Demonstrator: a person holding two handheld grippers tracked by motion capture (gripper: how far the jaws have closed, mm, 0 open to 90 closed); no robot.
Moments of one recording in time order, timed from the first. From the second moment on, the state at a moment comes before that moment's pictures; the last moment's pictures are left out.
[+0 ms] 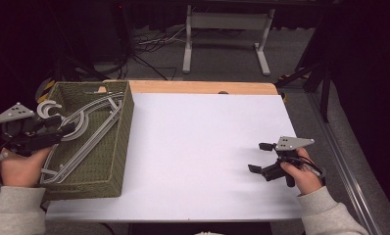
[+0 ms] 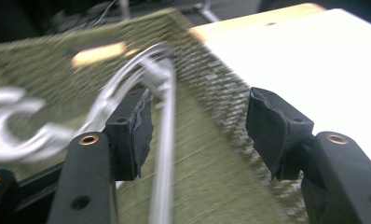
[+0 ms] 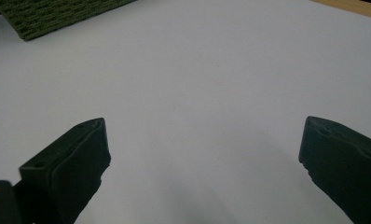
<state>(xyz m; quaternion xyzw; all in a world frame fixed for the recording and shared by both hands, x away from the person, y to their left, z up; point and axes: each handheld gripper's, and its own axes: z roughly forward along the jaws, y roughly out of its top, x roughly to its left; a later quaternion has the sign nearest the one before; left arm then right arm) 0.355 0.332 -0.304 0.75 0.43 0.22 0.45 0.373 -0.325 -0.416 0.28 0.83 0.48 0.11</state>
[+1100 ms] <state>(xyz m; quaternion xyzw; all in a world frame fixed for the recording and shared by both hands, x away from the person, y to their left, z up) 0.319 0.143 -0.358 0.76 0.26 0.13 0.58 0.347 -0.337 -0.404 0.27 0.79 0.53 0.15</state>
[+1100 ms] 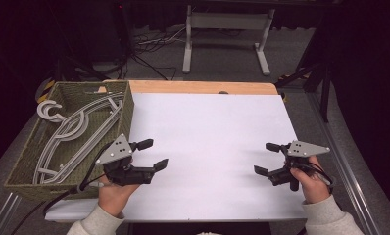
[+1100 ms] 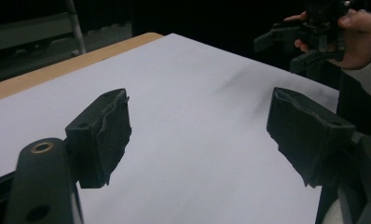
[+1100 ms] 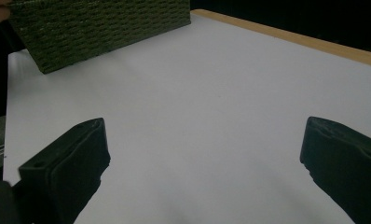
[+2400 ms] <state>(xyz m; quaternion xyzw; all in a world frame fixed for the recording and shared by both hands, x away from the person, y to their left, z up) 0.338 0.085 -0.445 0.72 0.22 0.12 0.65 0.329 -0.333 -0.437 0.28 0.73 0.60 0.18</state>
